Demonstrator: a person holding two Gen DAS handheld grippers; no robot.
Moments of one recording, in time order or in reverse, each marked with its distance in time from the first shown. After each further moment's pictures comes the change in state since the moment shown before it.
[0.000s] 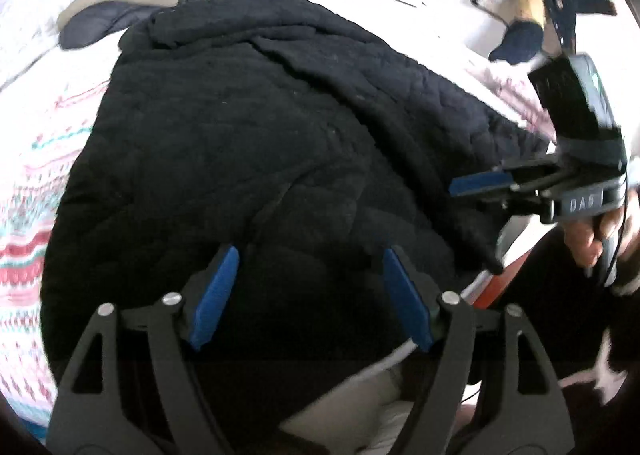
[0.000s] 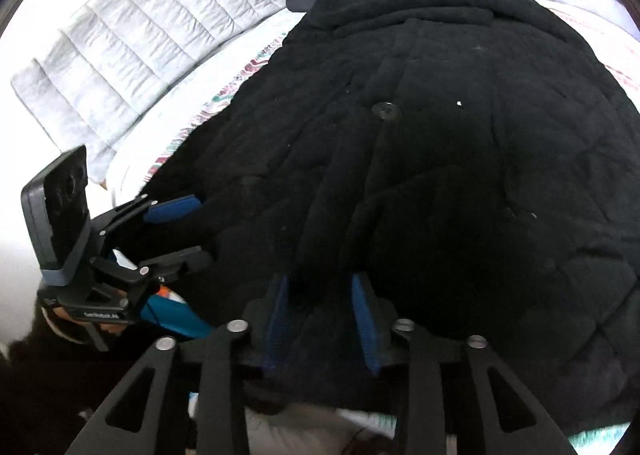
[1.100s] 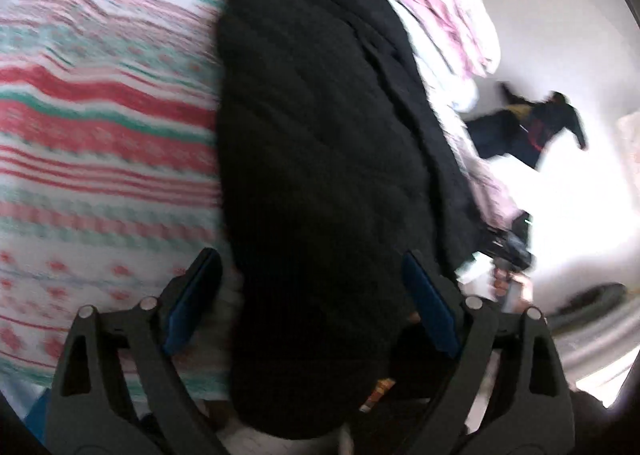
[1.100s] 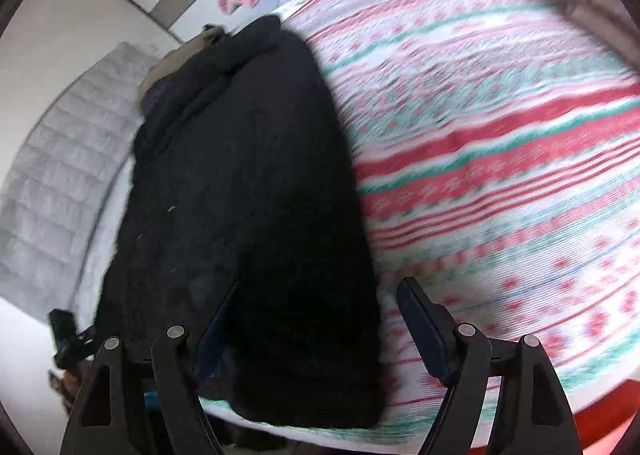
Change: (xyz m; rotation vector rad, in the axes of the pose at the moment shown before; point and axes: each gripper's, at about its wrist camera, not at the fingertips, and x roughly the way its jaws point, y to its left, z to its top) left arm -0.015 0.147 -0.028 -0.500 0.115 -0.341; right arm -0.109 -0.238 -0.060 0.508 -0.174 -0.099
